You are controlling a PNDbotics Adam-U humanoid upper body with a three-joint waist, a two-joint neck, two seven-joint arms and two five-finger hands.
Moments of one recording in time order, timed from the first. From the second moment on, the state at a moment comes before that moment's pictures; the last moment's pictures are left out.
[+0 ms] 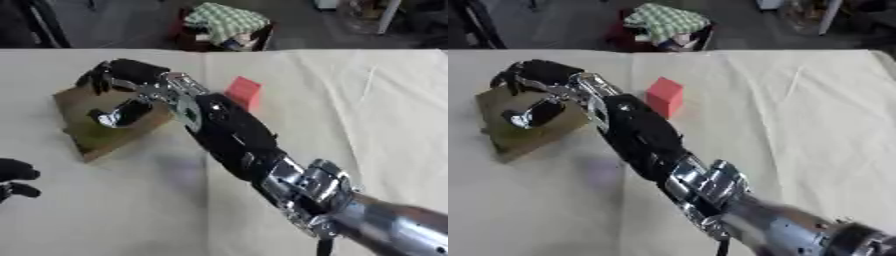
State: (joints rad) left arm -0.28 0.12 -0.27 -1.83 0.03 0.02 -0.12; right arm -1.06 -0.14 0.14 -0.81 1.05 -0.47 0.11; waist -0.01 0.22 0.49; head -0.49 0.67
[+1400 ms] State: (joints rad) left arm -0.24 0.15 -0.23 -1.82 0.01 0.02 -0.08; right arm -1.00 -0.39 0.18 -0.92 1.01 -0.39 0.41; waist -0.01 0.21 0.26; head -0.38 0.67
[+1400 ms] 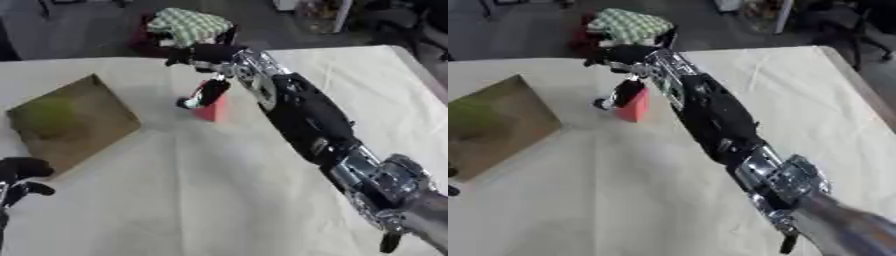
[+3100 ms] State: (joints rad) left arm -0.23 0.15 -0.23 -1.82 0.00 0.02 -0.07; right arm -1.05 -0.35 0.13 -0.83 1.06 -0.34 0.30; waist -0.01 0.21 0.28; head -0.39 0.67
